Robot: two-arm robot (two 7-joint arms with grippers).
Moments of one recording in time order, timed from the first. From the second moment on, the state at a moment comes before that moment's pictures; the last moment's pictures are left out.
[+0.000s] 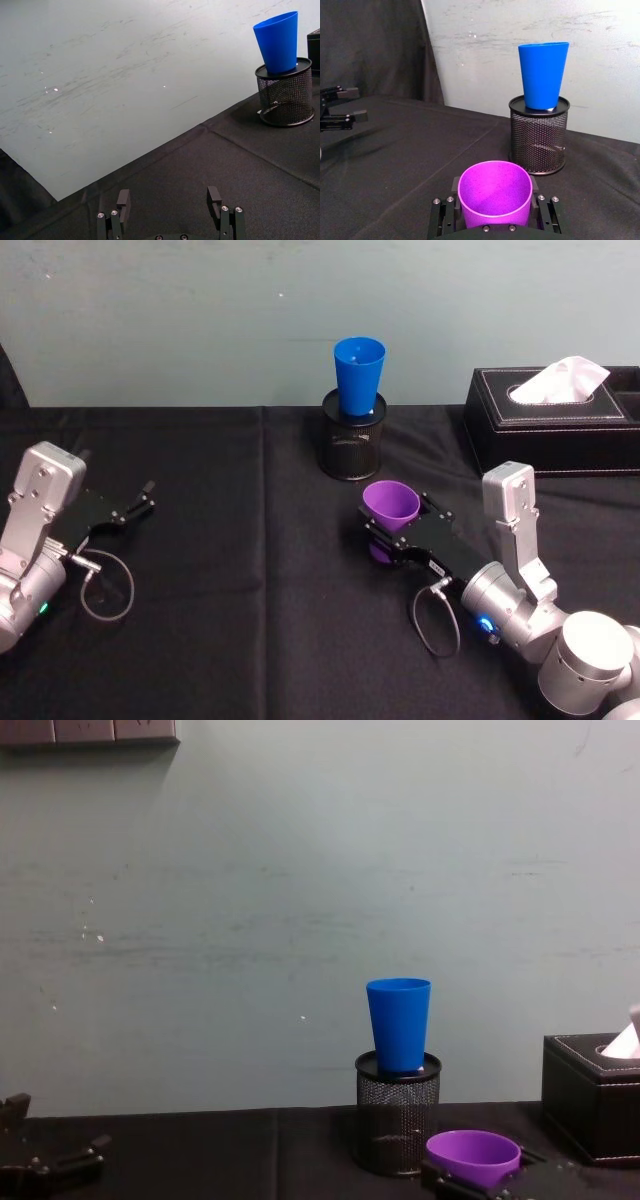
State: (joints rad) left arm -0.20 0.60 0.45 -1.41 -0.25 -0.12 0.03; right arm 0.24 0.25 -0.33 -1.20 0.31 -0.19 0.42
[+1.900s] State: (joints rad) left arm -0.20 0.60 0.45 -1.41 -0.25 -0.12 0.03; right arm 0.24 0.22 -0.19 -1.32 0.07 -0.02 0.06
